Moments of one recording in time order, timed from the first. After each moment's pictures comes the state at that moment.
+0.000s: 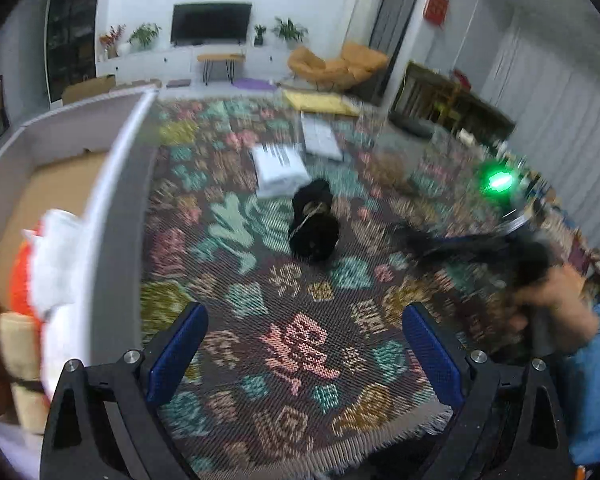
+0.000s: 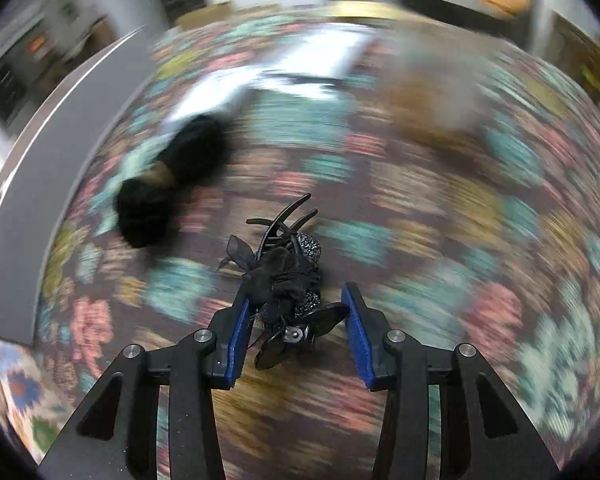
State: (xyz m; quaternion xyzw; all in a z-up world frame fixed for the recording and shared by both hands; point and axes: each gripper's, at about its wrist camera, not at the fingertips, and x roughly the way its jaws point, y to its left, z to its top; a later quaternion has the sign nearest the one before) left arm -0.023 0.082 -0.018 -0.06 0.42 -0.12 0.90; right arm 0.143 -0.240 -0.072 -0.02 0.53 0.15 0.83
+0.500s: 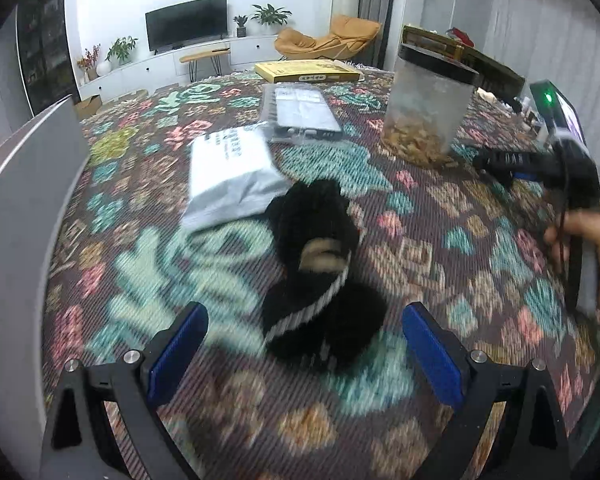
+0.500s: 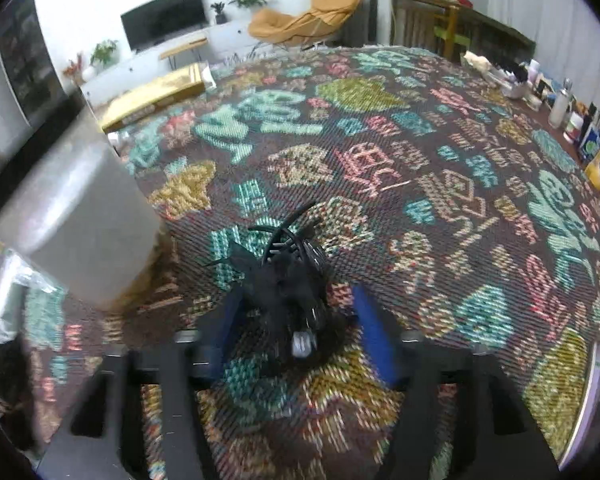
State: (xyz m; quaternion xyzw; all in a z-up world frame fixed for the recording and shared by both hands) left arm 0.101 0.009 -0.089 0.01 0.43 -0.11 0.90; right arm 0.246 -0.335 -0.084 0.03 0.44 -0.04 0.90
